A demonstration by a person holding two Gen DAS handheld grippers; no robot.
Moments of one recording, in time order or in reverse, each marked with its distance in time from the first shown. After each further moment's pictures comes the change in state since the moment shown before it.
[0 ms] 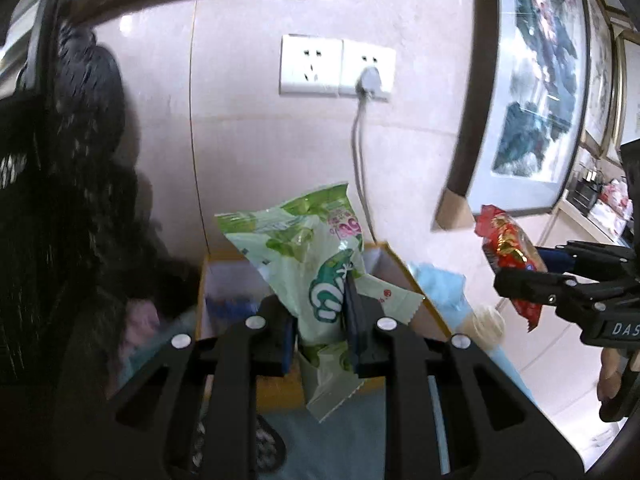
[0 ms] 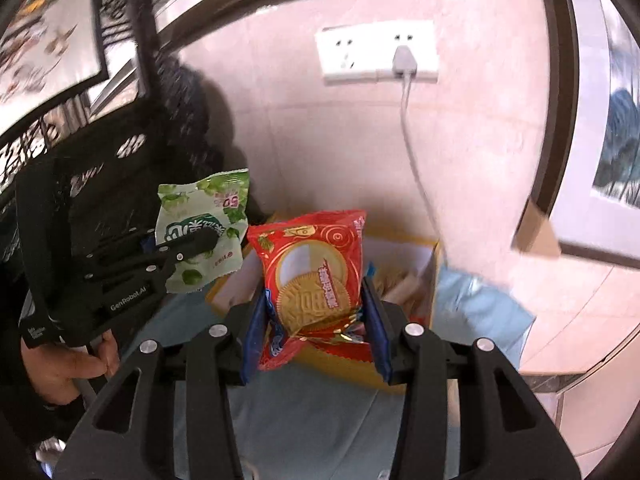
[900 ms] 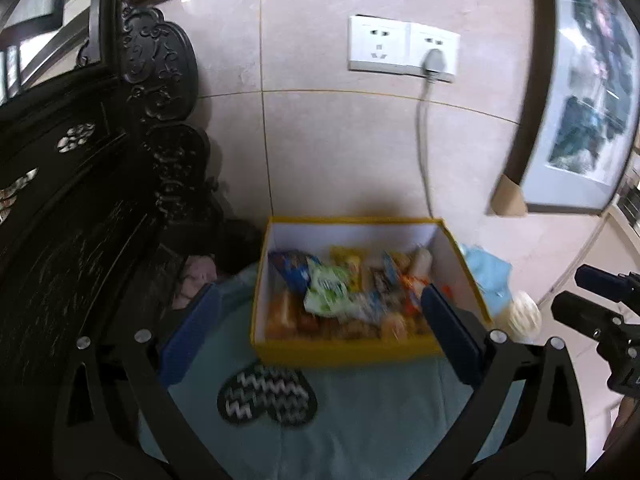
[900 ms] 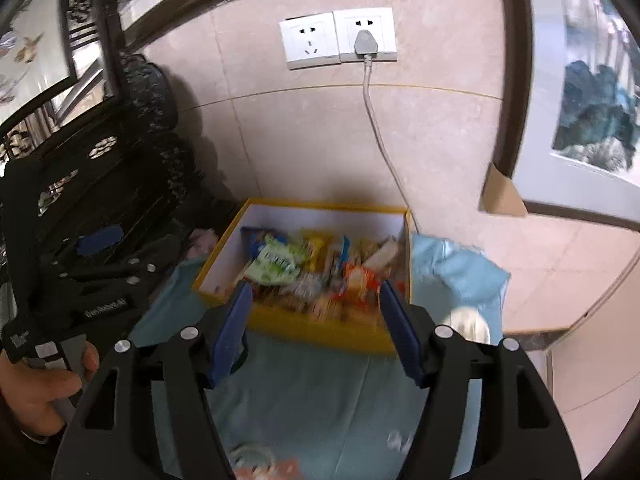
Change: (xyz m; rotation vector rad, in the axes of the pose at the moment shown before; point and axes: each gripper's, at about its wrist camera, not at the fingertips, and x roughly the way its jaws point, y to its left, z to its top) left arm -0.042 -0.002 -0.025 -0.078 0.121 0.220; right arm -0.033 0.027 -0.029 0.098 0.066 -0.124
